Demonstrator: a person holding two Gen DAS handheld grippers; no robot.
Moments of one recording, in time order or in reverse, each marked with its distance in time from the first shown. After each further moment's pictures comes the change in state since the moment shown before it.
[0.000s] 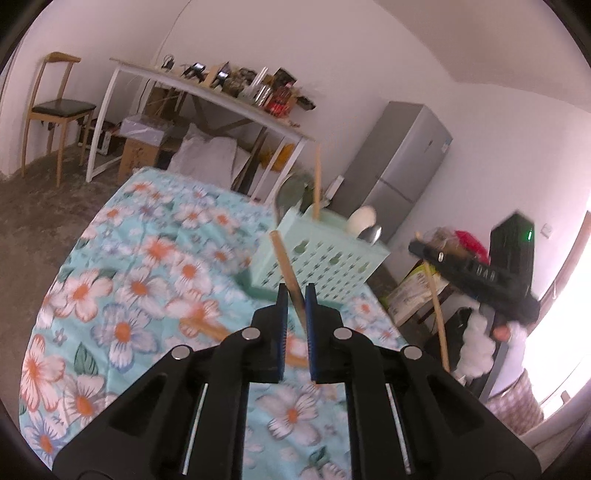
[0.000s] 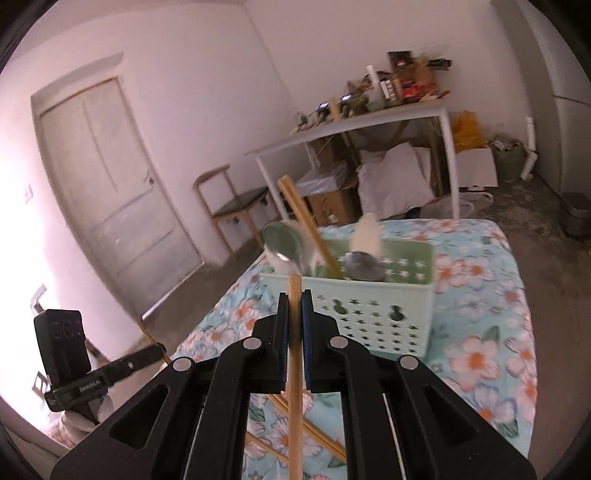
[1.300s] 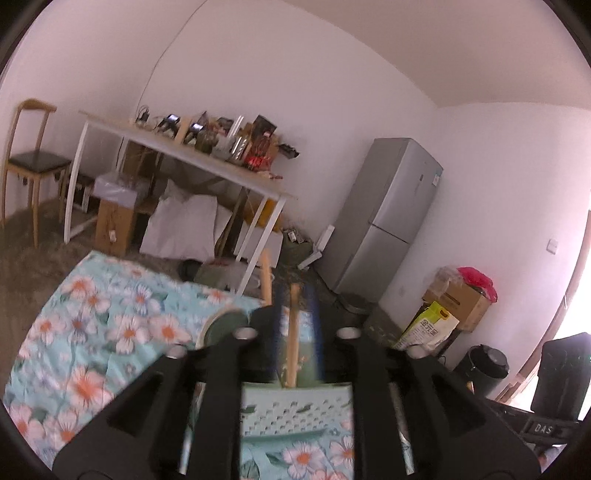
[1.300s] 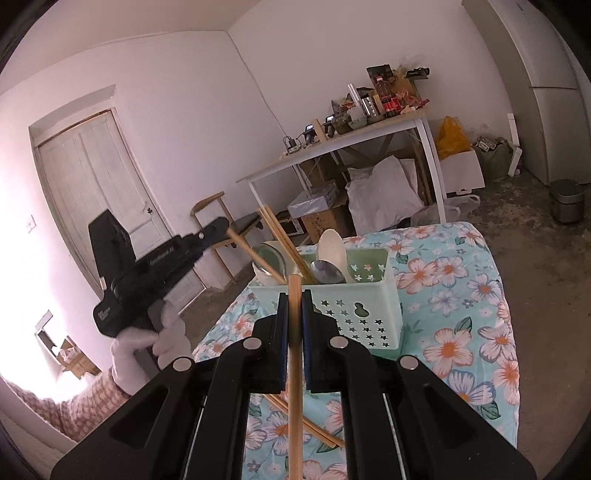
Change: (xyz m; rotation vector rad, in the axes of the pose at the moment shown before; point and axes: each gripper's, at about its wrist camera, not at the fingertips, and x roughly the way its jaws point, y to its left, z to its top) left arm 0.114 -0.049 0.091 0.068 -0.187 -0.001; right arm -0.034 -0.019 -0.011 0.055 -0.069 0.008
